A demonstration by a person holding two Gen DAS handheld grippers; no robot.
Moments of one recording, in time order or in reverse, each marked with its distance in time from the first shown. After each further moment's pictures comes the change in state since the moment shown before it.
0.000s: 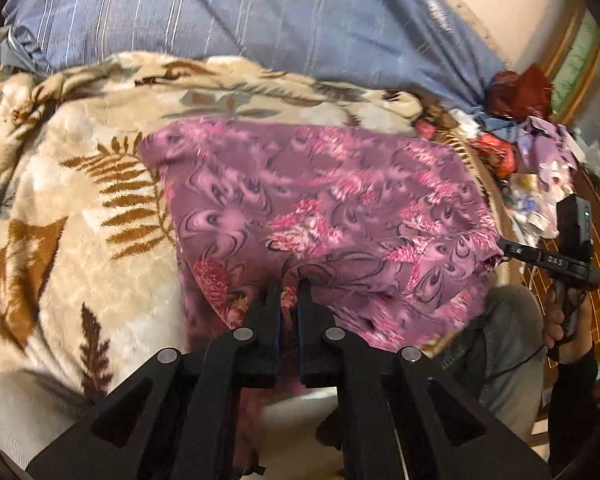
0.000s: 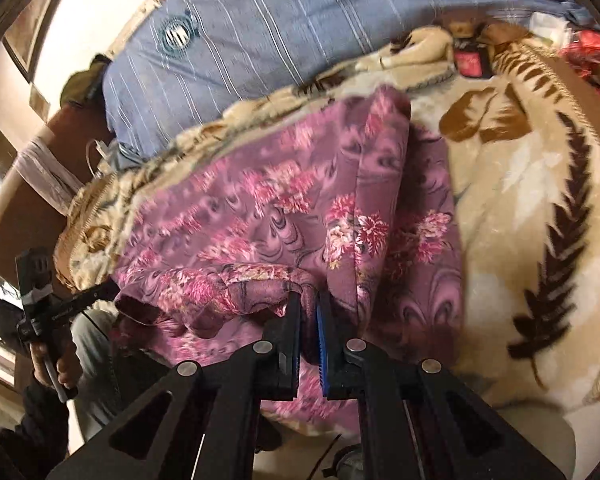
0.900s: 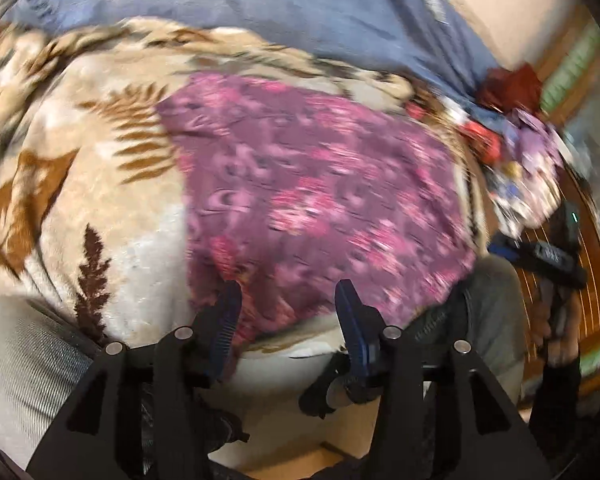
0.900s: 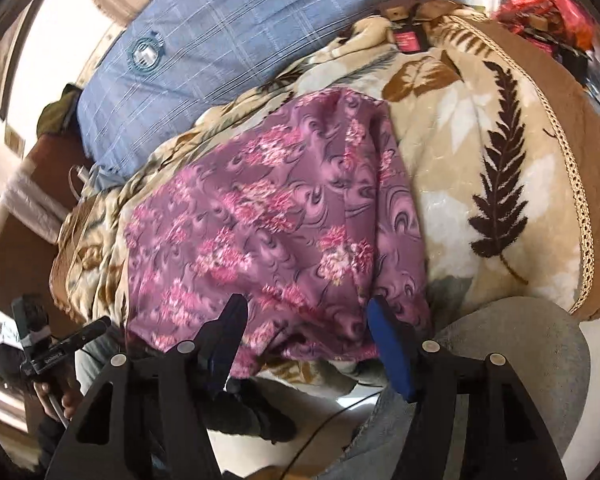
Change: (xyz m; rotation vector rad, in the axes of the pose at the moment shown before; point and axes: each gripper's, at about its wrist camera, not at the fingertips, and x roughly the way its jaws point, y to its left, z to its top) left arm -0.010 0.018 -0.029 -0.094 0.087 -0.039; right arm -0.021 -0.009 -0.037 0.188 0.004 -0.087
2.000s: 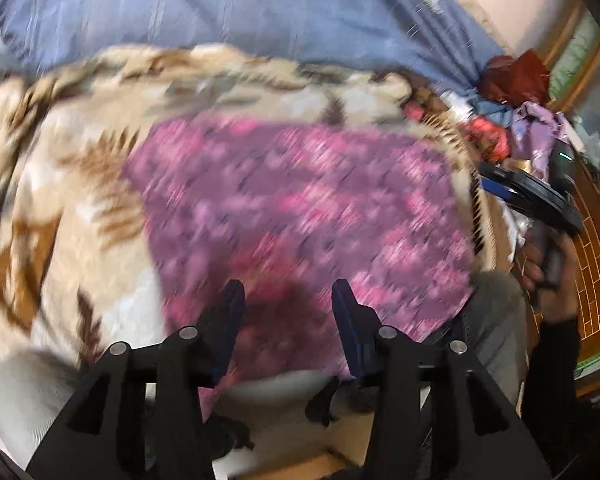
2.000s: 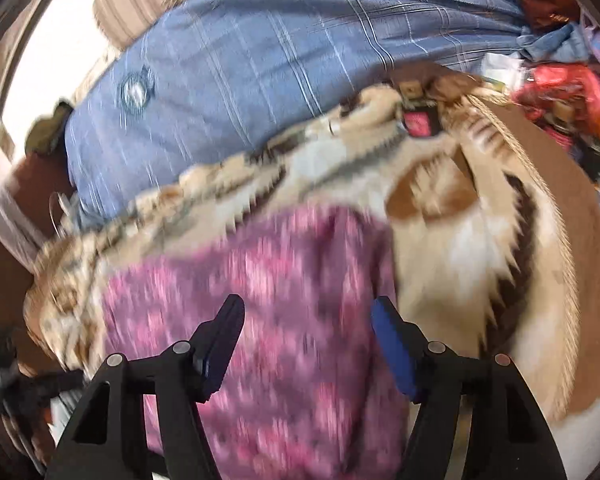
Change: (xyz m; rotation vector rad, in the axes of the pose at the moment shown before) left arm -0.007 -0.052 0.045 0.106 -0.013 0.031; right arm 0.017 -0.003 0.119 -0.045 -0.167 0.027
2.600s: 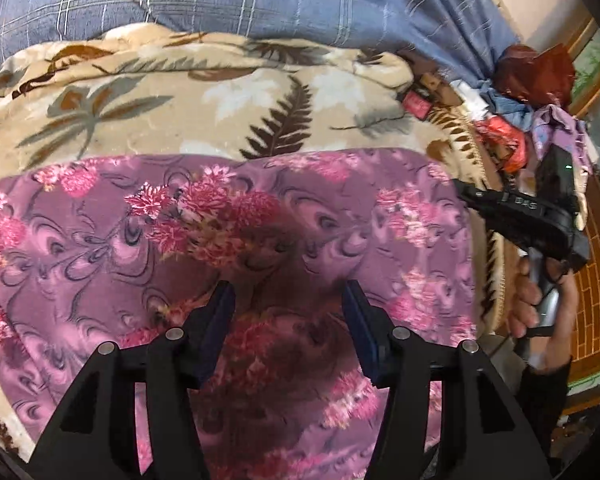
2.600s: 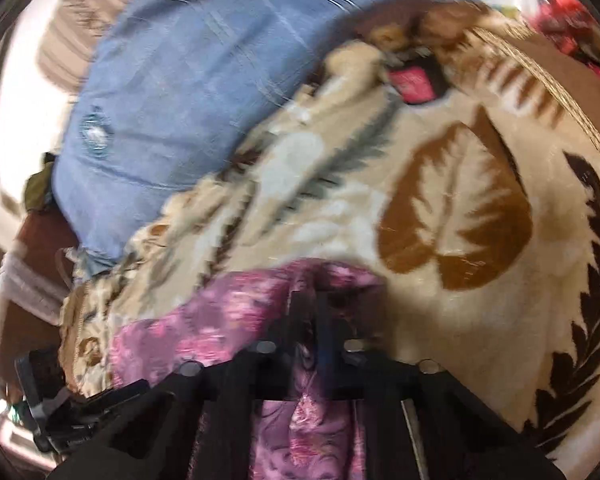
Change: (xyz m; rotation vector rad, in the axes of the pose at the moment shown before) left arm 0.141 -0.060 0.071 -0.034 0.115 -0.016; right arm 0.069 -0.053 0.024 0.153 0.081 0.041
